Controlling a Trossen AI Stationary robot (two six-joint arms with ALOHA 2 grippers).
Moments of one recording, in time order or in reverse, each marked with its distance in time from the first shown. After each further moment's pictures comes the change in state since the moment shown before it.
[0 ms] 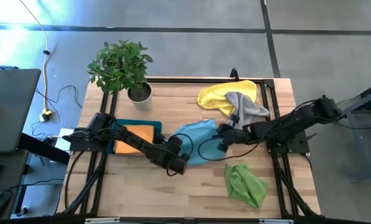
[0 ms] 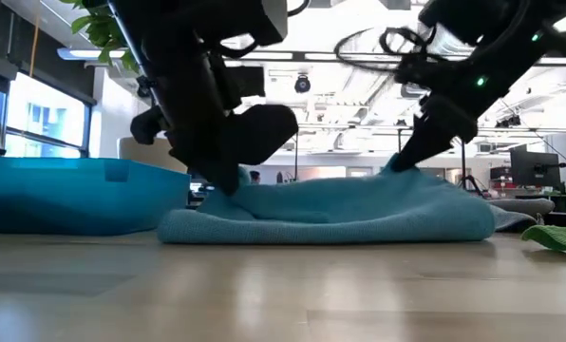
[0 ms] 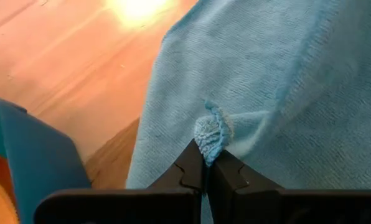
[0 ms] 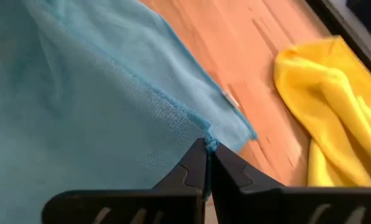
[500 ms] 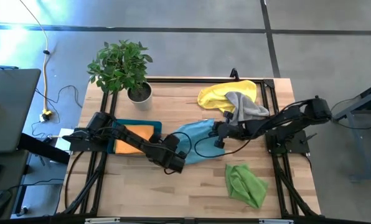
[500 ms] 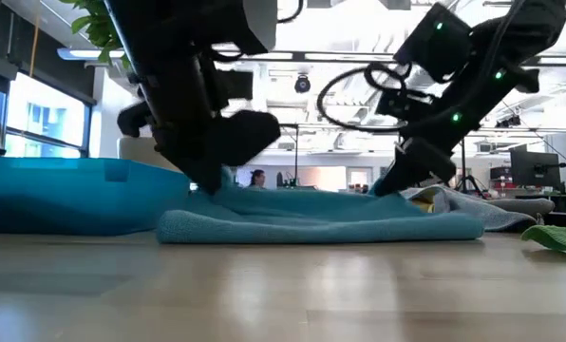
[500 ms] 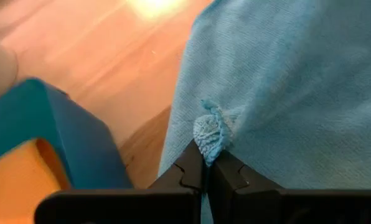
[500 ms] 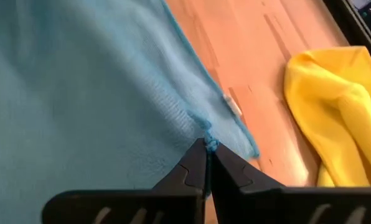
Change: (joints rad) left arm 0.008 -0.016 0.001 -0.119 0.019 -0.055; right arm -0.127 0.141 -0.033 0.216 -0.078 -0.224
